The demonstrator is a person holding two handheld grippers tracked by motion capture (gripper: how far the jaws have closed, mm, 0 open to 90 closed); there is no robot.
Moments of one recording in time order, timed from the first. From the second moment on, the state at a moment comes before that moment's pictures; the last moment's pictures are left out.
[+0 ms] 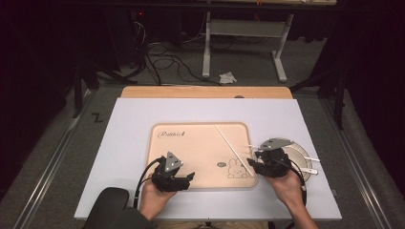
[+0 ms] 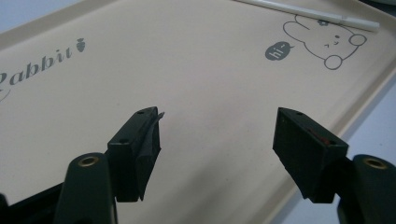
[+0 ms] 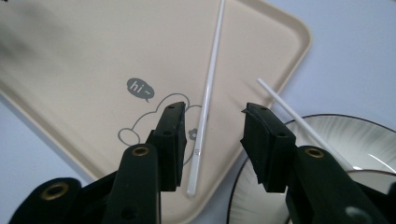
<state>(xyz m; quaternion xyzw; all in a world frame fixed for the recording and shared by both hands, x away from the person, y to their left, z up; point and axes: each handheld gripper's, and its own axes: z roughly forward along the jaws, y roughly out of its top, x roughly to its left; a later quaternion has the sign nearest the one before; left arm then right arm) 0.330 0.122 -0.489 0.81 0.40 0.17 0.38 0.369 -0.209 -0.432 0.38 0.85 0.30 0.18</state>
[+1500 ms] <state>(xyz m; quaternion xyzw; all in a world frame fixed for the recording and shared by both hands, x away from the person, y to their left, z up) 0.319 0.137 -0.490 0.80 0.43 0.18 0.38 0.405 -0.353 -0.413 0.50 0.79 0.28 0.22</state>
